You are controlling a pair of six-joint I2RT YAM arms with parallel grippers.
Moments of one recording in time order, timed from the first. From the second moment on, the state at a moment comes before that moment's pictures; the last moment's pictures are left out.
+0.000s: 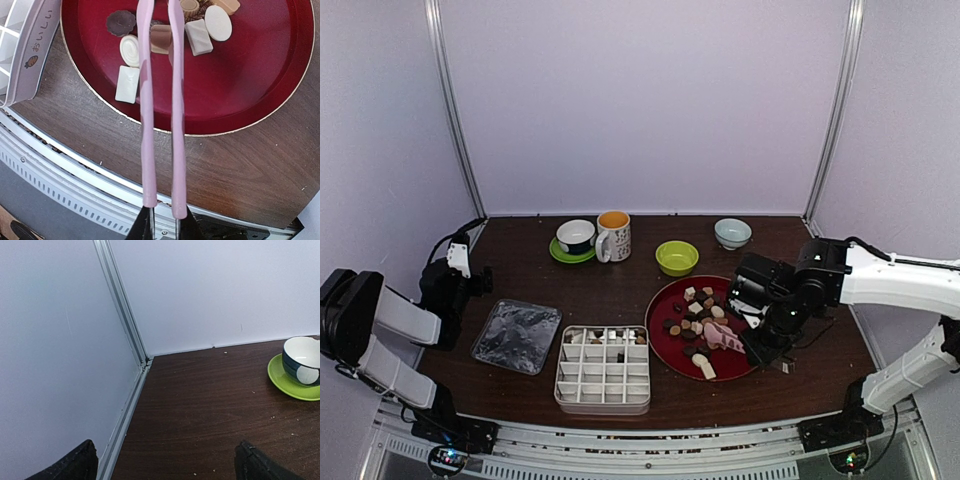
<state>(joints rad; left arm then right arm) -0.03 1.43 0.26 1.07 -0.21 0.20 1.03 1.34 1.11 -1.19 0.05 0.55</state>
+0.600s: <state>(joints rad) -0.03 1.43 0.26 1.07 -0.21 0.20 1.11 1.36 1.21 -1.00 -0.13 0.52</state>
